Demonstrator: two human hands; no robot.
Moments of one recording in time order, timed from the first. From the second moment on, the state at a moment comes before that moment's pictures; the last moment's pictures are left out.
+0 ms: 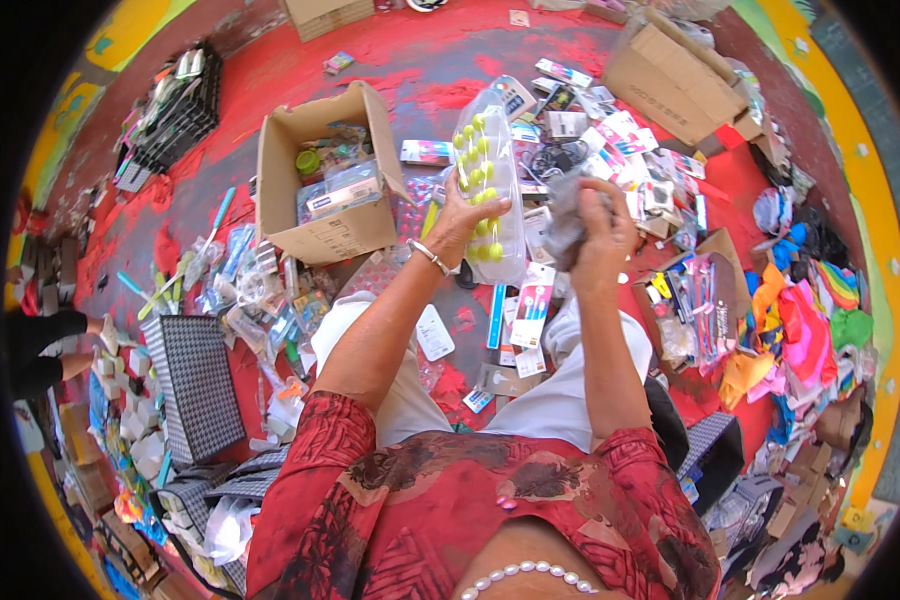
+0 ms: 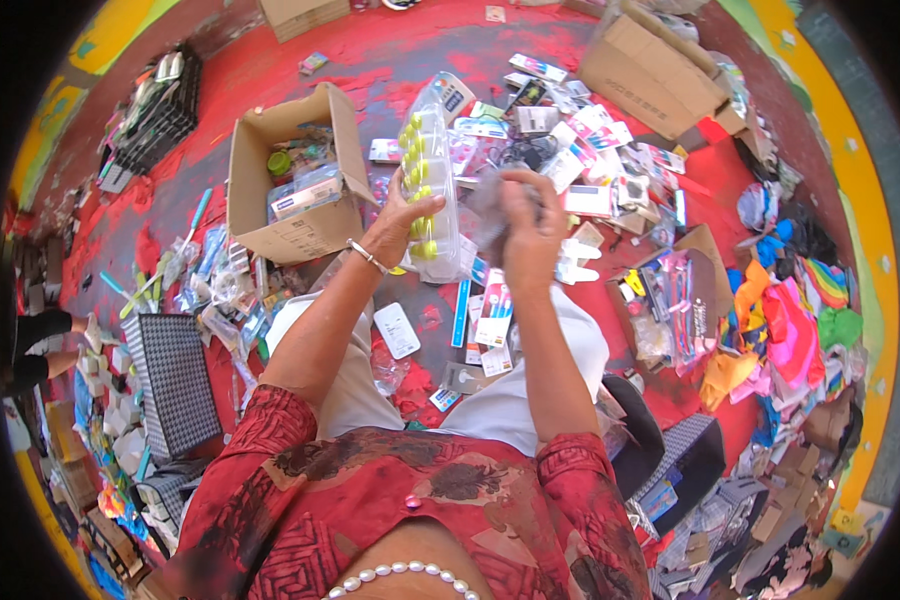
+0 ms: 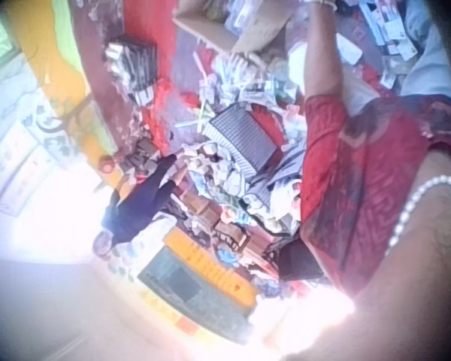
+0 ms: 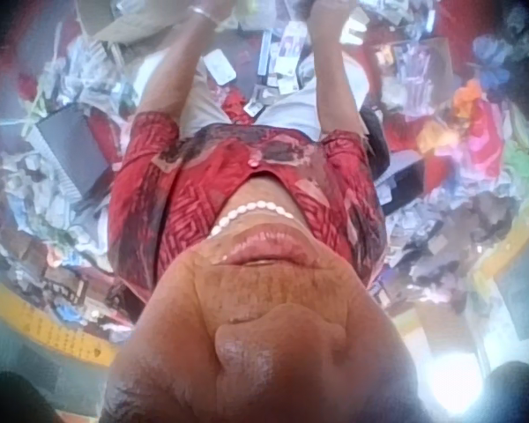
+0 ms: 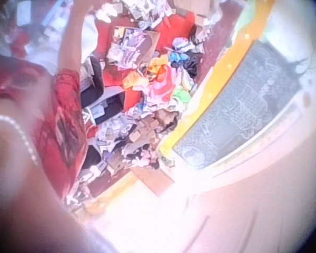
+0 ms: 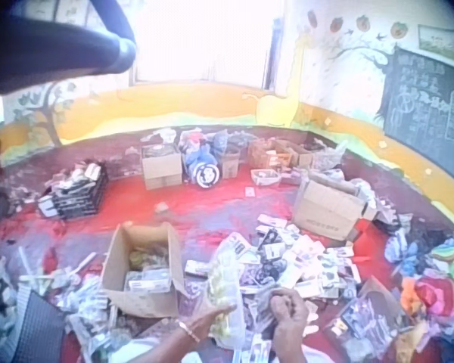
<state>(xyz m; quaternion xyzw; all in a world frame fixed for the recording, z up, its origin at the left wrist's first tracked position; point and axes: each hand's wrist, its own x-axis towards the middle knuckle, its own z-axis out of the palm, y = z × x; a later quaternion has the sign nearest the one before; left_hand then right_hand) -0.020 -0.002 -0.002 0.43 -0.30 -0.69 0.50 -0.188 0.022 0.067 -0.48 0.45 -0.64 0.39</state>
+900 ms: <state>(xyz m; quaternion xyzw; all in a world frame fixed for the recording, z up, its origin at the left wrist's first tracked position) 0.002 0.017 0.024 0.36 -0.26 -0.71 0.55 -0.200 0.091 0.069 -0.43 0.57 -0.44 0.54</state>
